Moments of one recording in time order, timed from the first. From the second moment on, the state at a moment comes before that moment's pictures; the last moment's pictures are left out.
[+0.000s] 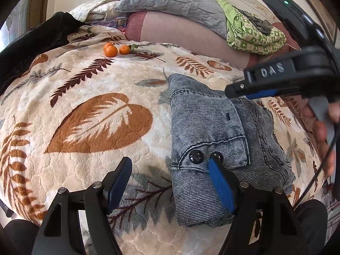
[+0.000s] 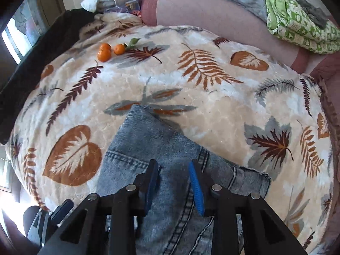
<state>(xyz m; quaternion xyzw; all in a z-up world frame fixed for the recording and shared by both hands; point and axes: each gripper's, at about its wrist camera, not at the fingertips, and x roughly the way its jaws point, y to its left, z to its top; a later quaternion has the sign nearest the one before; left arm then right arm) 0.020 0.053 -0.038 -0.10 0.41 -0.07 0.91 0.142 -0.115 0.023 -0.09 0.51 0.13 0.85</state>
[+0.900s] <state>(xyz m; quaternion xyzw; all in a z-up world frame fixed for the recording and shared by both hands) 0.010 0.063 -0.028 -0.13 0.35 -0.05 0.92 0.071 -0.189 -0.032 -0.01 0.48 0.12 0.87</state>
